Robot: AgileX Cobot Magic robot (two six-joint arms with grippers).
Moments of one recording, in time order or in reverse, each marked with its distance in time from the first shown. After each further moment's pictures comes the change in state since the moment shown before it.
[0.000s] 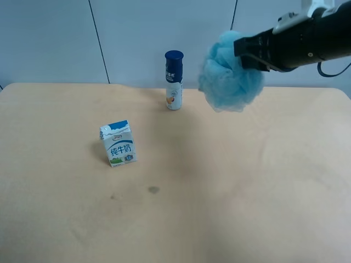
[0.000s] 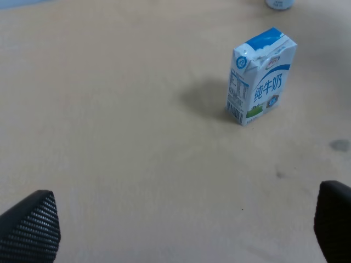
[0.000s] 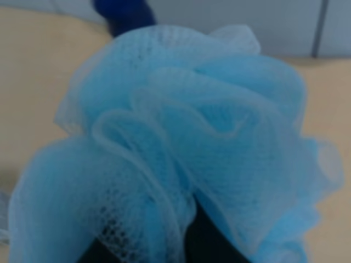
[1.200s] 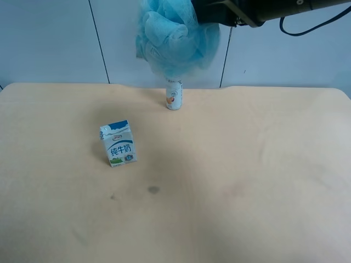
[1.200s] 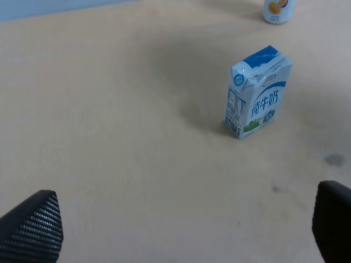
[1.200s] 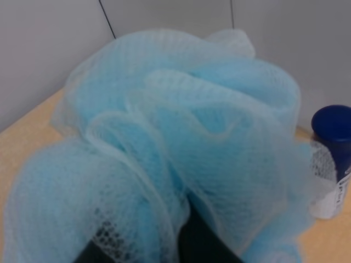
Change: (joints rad) left arm 0.000 0.124 -0.076 -0.010 -0.027 0.001; right arm 0.099 0.000 -0.148 0.458 0.164 -0.518
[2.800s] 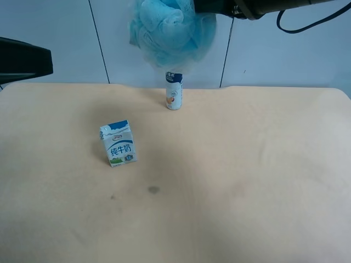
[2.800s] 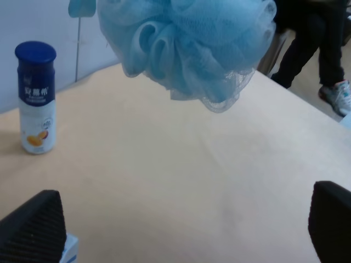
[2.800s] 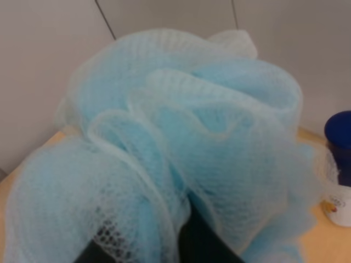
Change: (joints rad) left arm 0.000 0.703 -0.064 -1.030 -0.147 0.953; right arm 0.000 0.000 0.000 0.106 -0.028 -0.002
